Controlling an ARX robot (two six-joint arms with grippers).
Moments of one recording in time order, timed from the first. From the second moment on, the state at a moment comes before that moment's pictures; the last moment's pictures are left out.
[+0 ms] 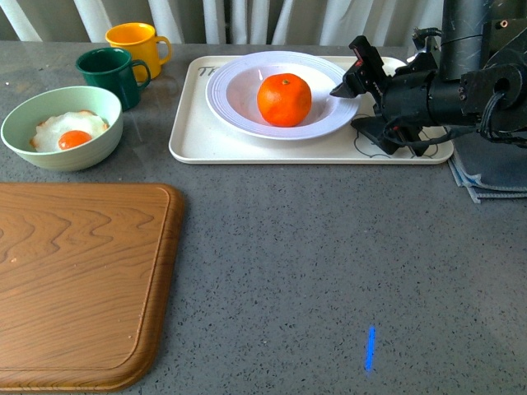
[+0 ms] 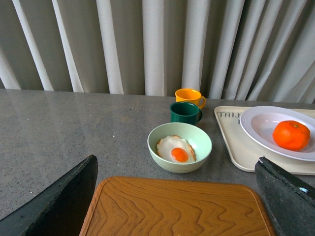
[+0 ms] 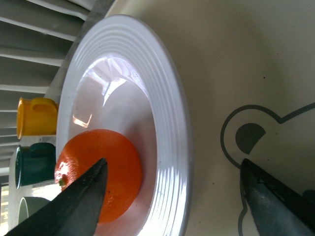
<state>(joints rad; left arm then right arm) 0.00 0.02 0.01 0.00 0.00 -0.01 0.15 2.30 1.28 0.53 -0.31 0.87</state>
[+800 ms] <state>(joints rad) 0.00 0.02 0.01 0.00 0.00 -0.01 0.17 1.65 0.55 1.07 0.15 0.09</state>
